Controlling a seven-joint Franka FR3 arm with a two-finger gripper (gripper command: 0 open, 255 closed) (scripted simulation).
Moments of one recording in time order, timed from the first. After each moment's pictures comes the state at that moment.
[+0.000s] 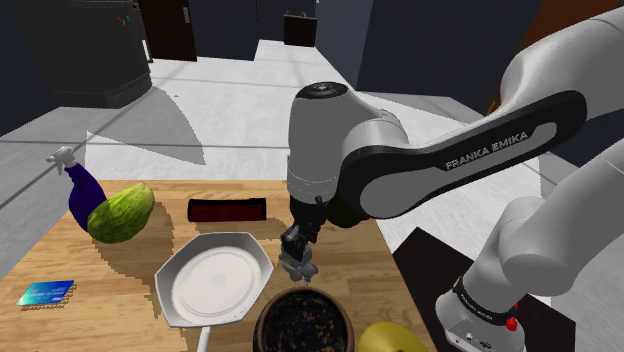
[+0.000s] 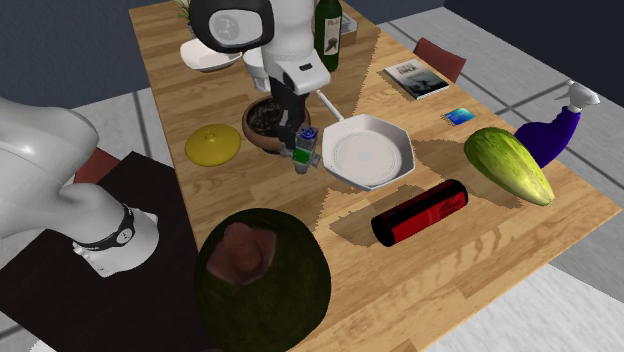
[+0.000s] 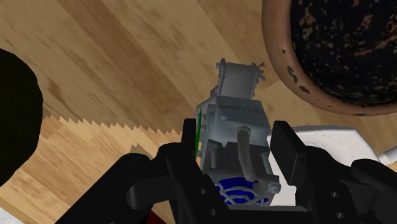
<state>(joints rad) 0.16 -0.24 0.60 -2.33 0.12 2.12 0.46</state>
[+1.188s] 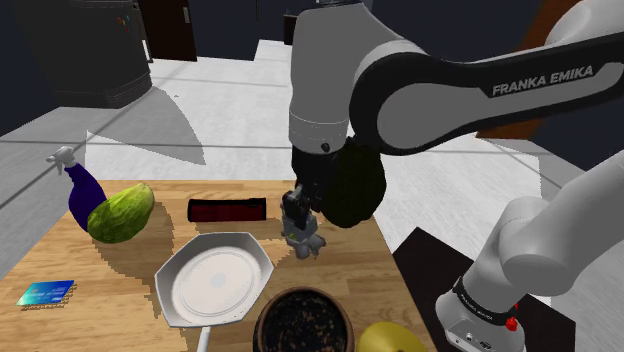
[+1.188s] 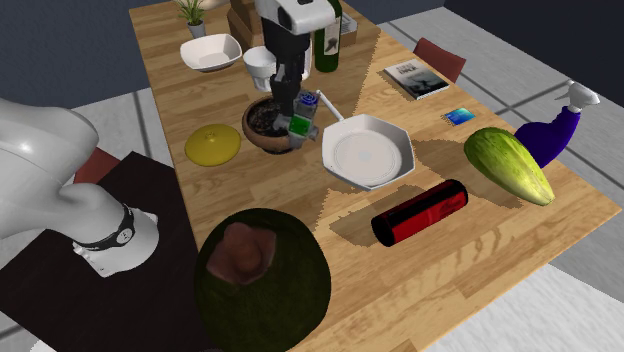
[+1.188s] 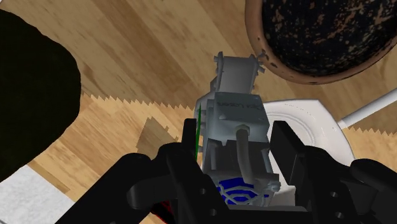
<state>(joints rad) 0.16 -0.32 0.56 -2.15 0.13 1.86 0.43</state>
